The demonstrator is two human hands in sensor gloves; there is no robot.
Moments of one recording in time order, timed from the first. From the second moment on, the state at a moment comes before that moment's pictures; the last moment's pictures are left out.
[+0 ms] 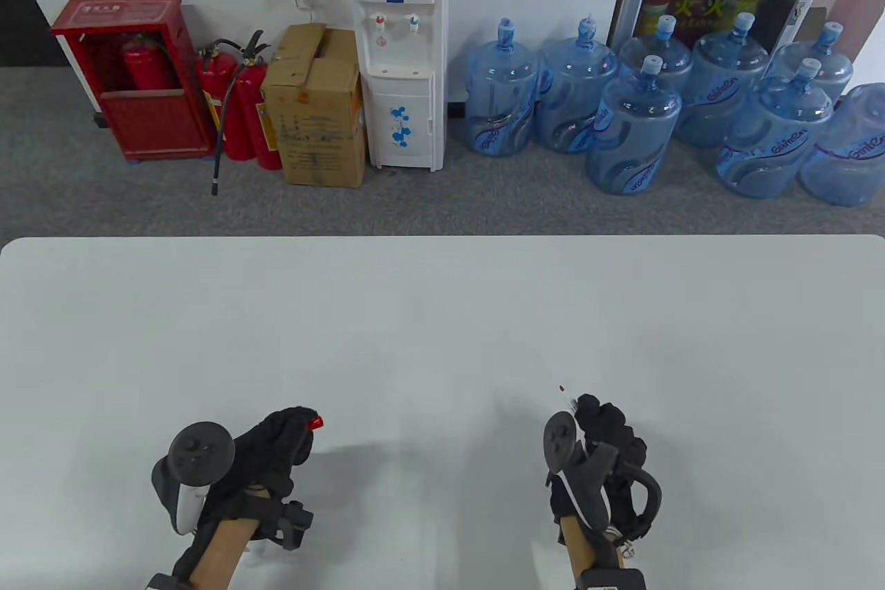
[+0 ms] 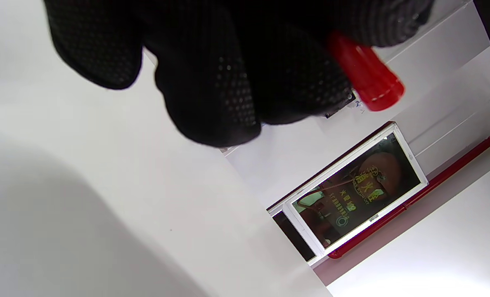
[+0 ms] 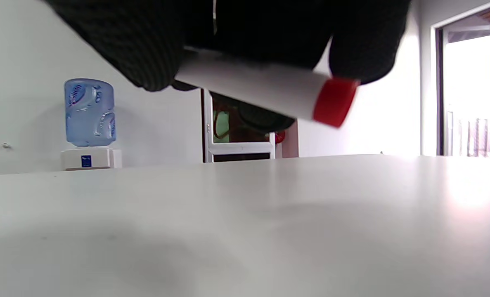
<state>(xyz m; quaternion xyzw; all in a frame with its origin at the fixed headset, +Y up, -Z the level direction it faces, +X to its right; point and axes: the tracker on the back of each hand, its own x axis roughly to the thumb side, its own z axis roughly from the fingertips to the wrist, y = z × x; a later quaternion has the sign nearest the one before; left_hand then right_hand) -0.294 -0.756 -0.306 0.04 0.01 0.45 0.89 0.133 -0.732 -0.299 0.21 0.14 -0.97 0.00</state>
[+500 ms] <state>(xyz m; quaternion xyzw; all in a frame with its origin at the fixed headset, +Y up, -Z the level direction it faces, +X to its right) -0.288 -0.755 -0.303 0.04 0.00 0.46 0.89 0.086 -0.725 -0.285 0.08 0.23 -0.97 0.01</state>
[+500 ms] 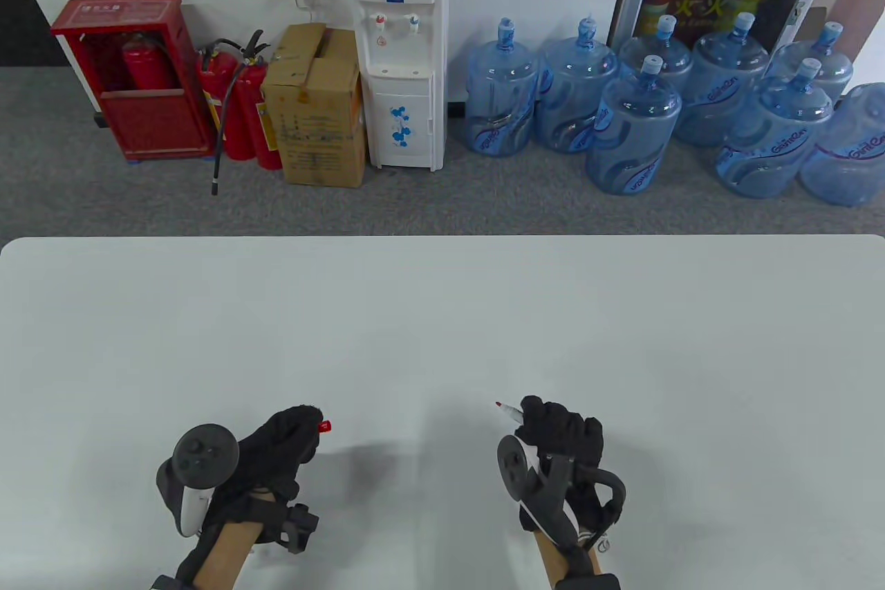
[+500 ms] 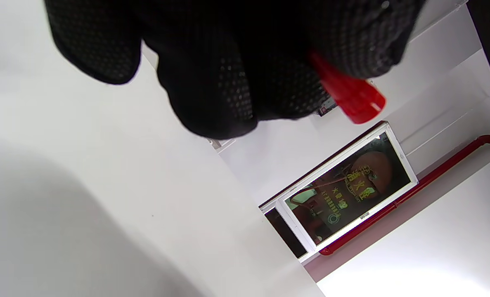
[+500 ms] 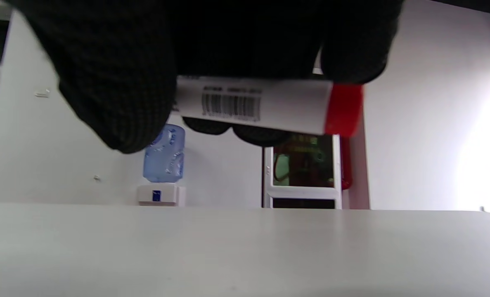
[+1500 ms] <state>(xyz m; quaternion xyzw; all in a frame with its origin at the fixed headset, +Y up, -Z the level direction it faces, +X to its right) -0.263 -0.760 -0.299 0.00 -0.02 0.45 0.89 0.006 -0.739 -0.272 -0.08 0.23 -0.97 0.04</state>
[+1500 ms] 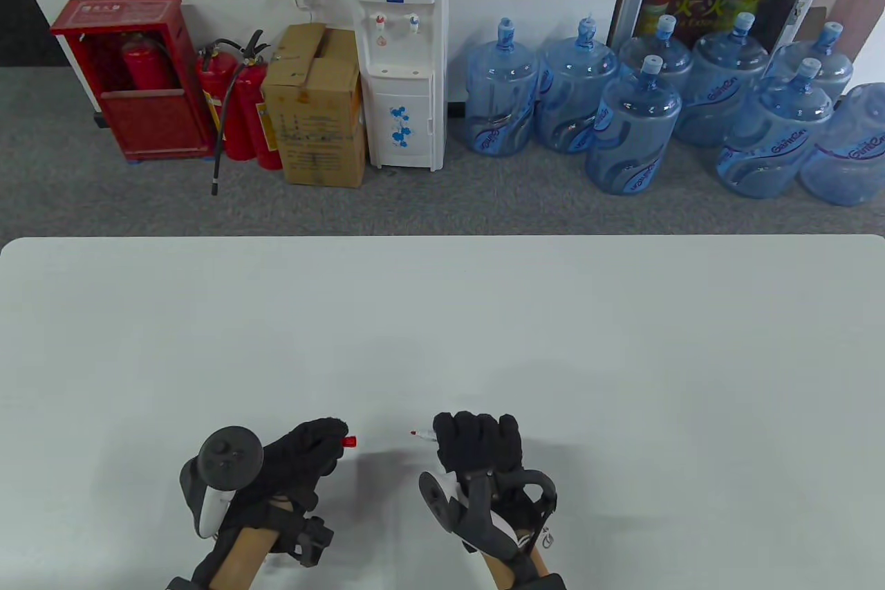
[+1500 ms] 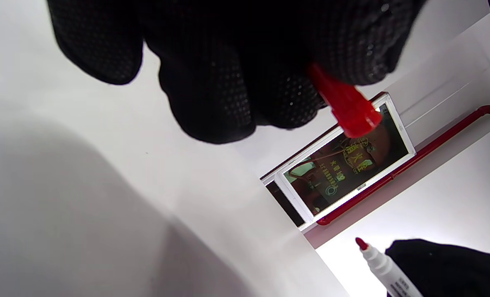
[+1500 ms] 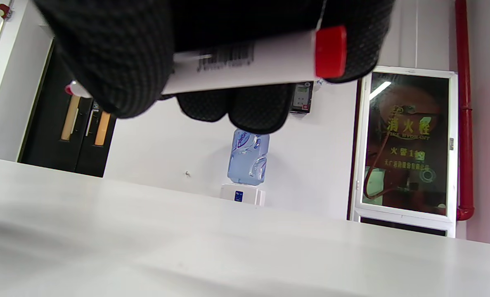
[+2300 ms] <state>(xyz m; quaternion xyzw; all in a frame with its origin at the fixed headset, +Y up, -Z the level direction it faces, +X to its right) -0.249 -0.759 -0.298 -0.02 -0.04 0.43 0.90 -0.020 -0.740 -0.262 -0.12 0.23 -0.97 0.01</state>
